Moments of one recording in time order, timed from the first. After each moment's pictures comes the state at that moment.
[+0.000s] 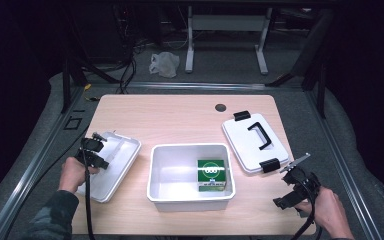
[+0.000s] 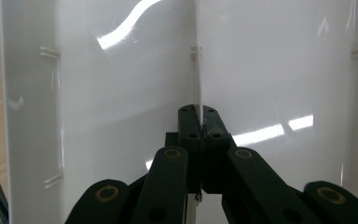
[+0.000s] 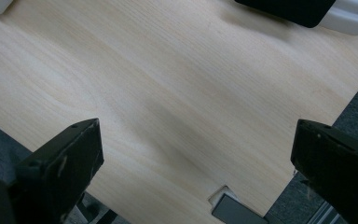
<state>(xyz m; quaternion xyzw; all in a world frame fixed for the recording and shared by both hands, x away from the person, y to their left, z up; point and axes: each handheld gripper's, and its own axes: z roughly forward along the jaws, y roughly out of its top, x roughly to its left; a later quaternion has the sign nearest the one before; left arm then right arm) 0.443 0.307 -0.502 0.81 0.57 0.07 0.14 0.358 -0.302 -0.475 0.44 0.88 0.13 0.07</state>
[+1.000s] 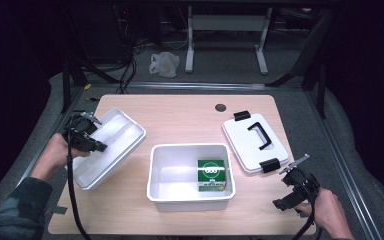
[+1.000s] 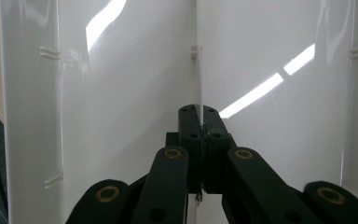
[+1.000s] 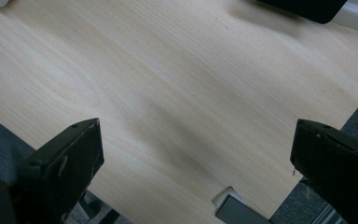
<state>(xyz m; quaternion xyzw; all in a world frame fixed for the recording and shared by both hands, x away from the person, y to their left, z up) 0.440 0.299 -0.400 0.89 0.40 0.09 0.20 0.357 -0.302 -0.479 0.44 0.89 0.12 0.06</state>
